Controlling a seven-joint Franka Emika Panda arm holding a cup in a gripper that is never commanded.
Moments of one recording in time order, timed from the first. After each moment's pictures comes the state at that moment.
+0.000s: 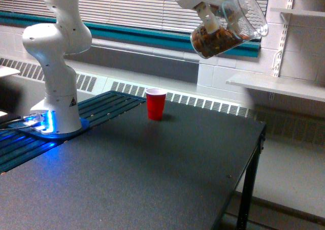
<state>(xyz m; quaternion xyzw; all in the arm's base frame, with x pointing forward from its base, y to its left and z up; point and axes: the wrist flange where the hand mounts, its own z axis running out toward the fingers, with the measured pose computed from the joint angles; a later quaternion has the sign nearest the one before) 0.605 -0.235 0.542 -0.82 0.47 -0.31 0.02</state>
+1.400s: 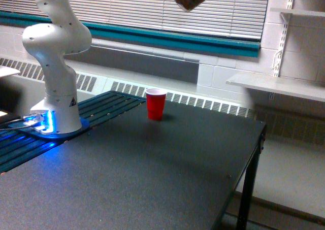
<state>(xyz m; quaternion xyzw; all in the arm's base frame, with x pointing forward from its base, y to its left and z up) 0.503 -0.156 0.611 -0.83 0.40 -0.38 0.04</state>
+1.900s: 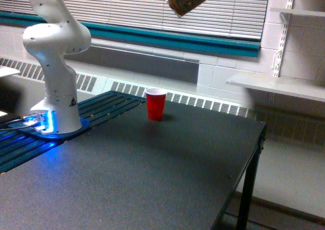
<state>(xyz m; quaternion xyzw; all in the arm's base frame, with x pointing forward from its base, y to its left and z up) 0.448 -0.074 0.594 -0.86 0.32 -0.39 0.02</state>
